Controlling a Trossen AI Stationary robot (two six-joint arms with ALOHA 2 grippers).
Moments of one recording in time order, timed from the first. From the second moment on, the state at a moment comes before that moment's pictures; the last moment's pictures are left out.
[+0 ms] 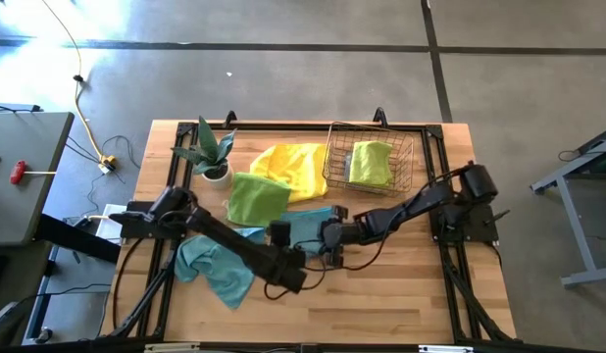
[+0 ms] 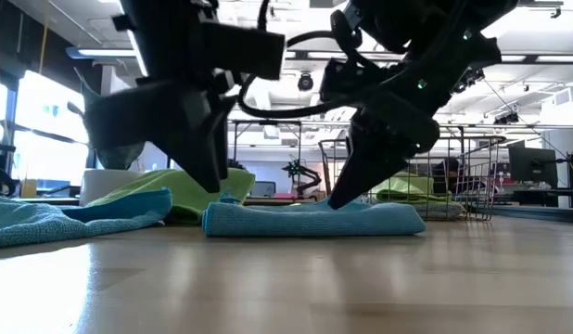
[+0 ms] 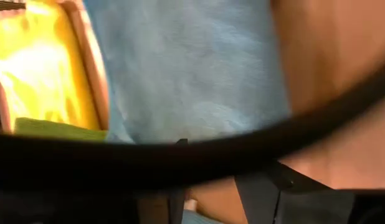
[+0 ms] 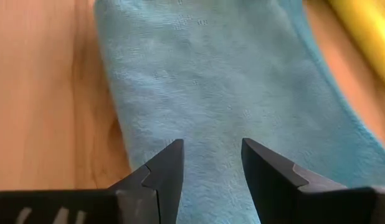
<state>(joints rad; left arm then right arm) -0.35 2.08 1.51 -1.02 -0.57 -0.36 0.25 1.81 0.96 -0.10 0.24 0.26</state>
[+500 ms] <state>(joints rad) -0.49 2.08 1.51 -1.03 -0.31 -0.43 0.40 1.82 0.96 -0.21 0.08 0.36</state>
